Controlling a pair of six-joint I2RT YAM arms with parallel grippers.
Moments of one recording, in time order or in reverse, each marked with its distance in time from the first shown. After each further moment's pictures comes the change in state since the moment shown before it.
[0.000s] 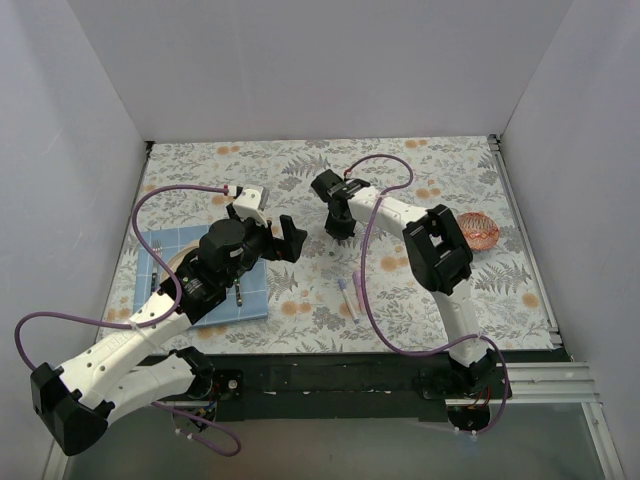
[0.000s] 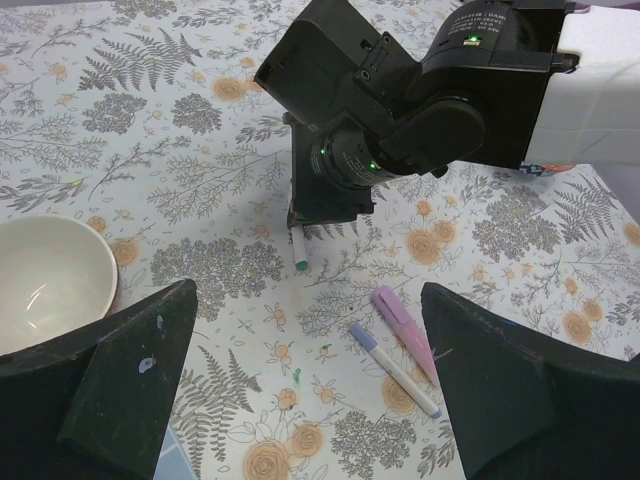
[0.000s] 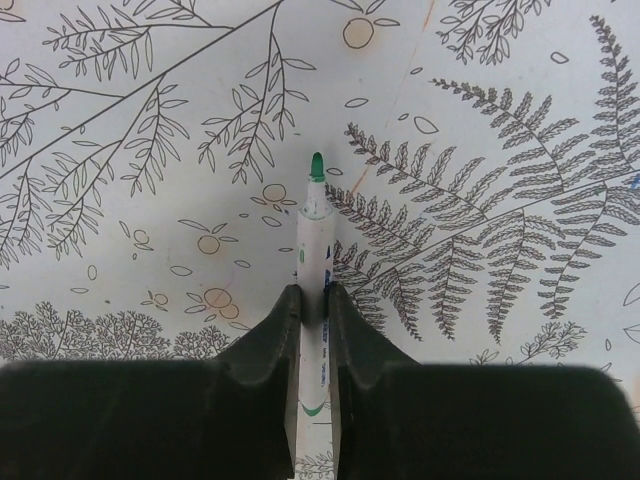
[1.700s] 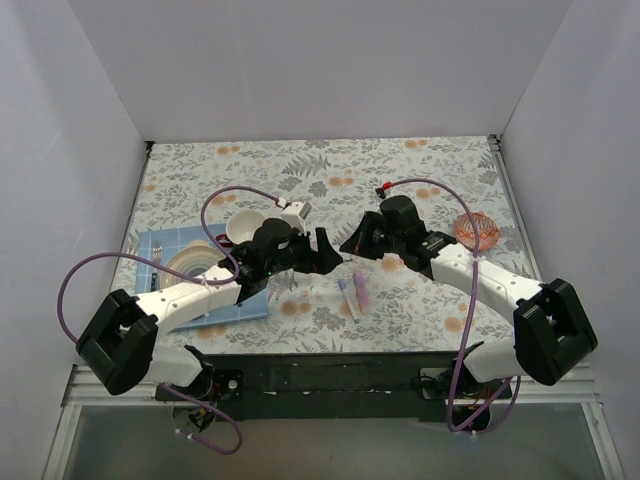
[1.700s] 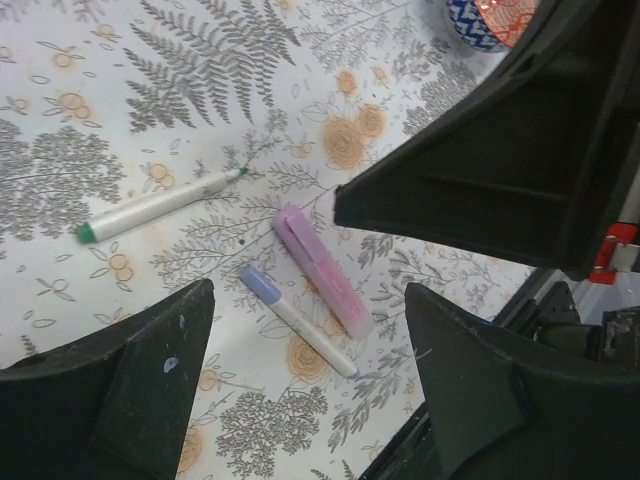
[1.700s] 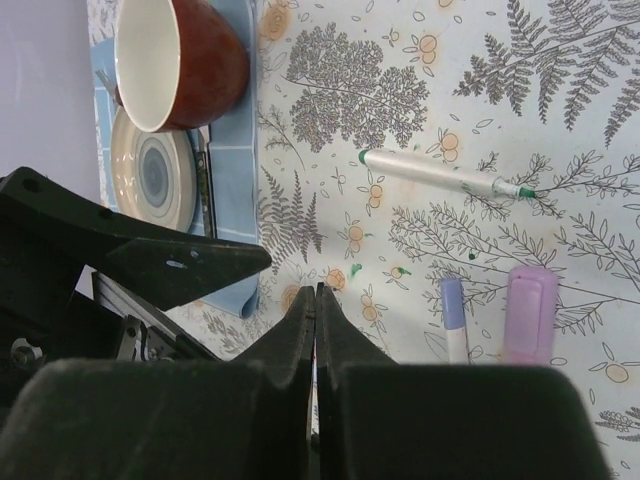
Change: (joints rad) left arm 0.000 0.423 -0.091 0.301 0.349 -0.286; right arm -0.059 -0.832 -0.882 0.663 -0.500 -0.106
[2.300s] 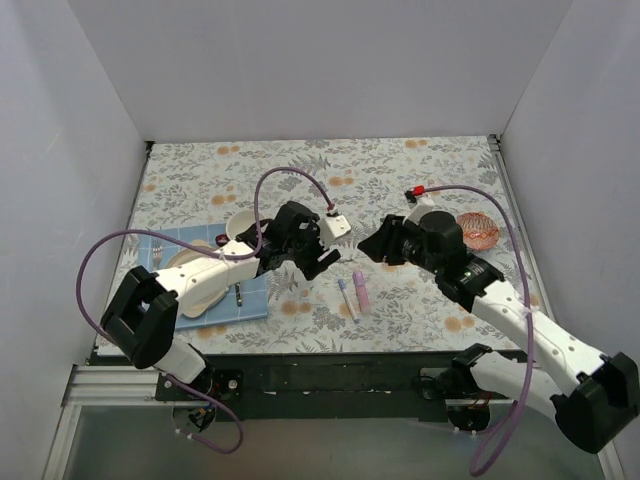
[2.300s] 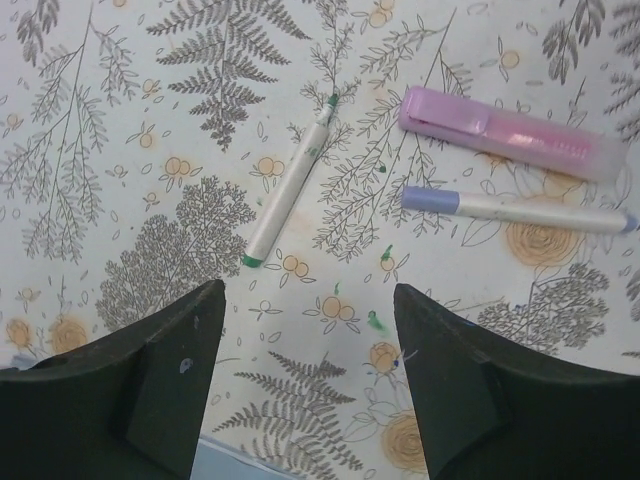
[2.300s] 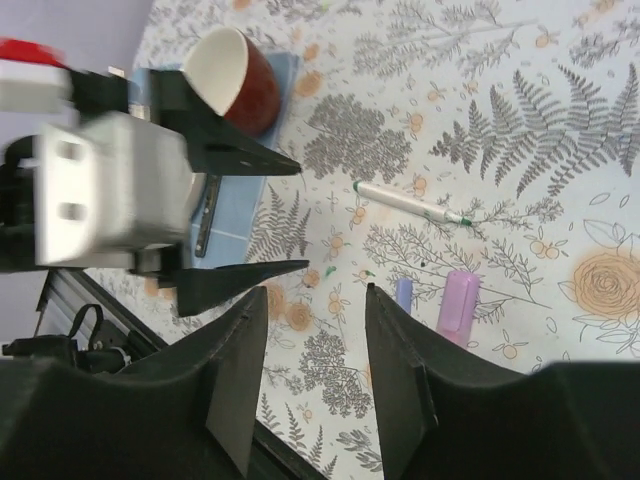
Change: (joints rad) left arm 0.001 0.161 0.266 -0.405 0.021 0.911; right arm -0.011 -0.369 -0.121 -0.046 0.081 -0.221
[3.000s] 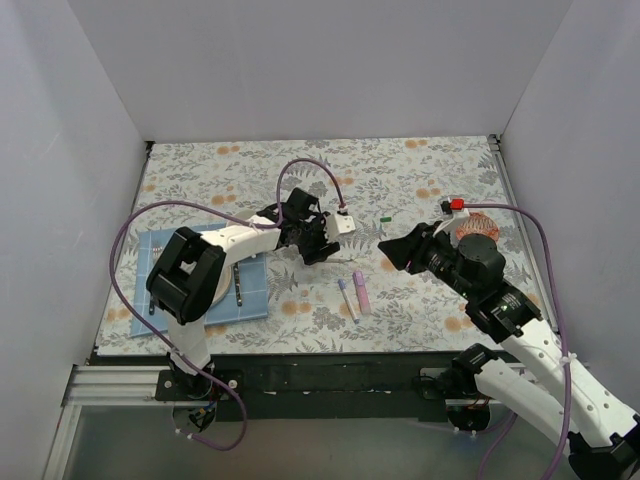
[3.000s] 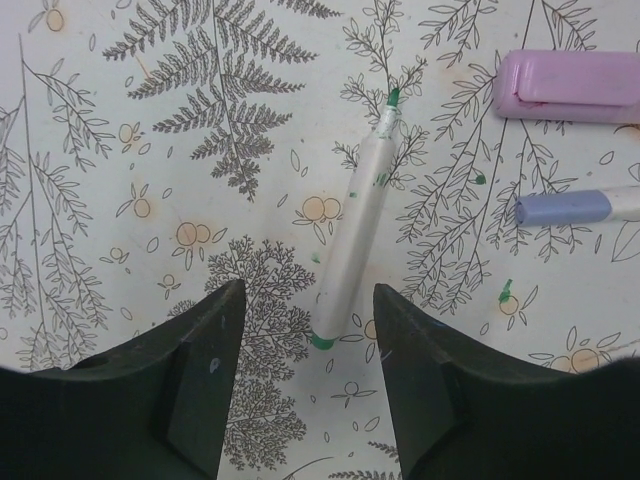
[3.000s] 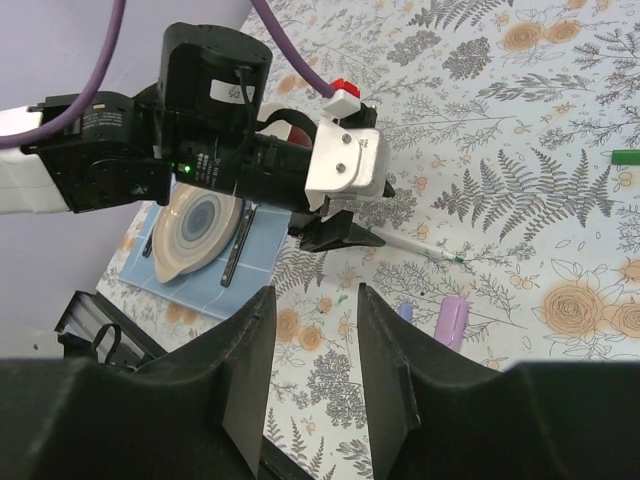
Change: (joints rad) left arm 0.105 0.346 0.196 -0.035 0.182 0.342; right arm -0.007 -0.352 -0.070 -0.037 0.053 -0.048
